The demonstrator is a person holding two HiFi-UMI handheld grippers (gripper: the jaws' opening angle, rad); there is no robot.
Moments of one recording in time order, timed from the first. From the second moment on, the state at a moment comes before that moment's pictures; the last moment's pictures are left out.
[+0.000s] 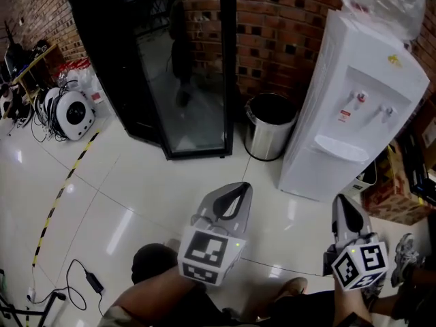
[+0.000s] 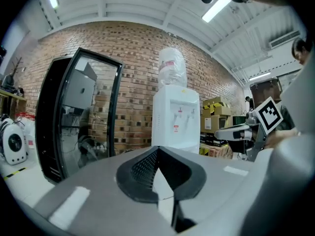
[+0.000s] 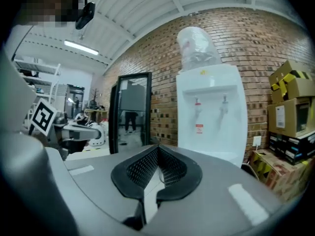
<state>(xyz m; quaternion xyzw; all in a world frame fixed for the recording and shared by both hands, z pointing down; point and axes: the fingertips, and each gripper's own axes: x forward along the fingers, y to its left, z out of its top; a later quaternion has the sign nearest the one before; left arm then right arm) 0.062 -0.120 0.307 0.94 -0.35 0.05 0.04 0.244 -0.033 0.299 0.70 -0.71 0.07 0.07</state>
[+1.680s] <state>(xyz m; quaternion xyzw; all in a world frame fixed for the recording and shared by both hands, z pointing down) -0.018 -0.046 0.294 0.93 -0.36 0.02 0.03 0.082 -0.002 0.301 0.56 -0.82 0.09 0.06</state>
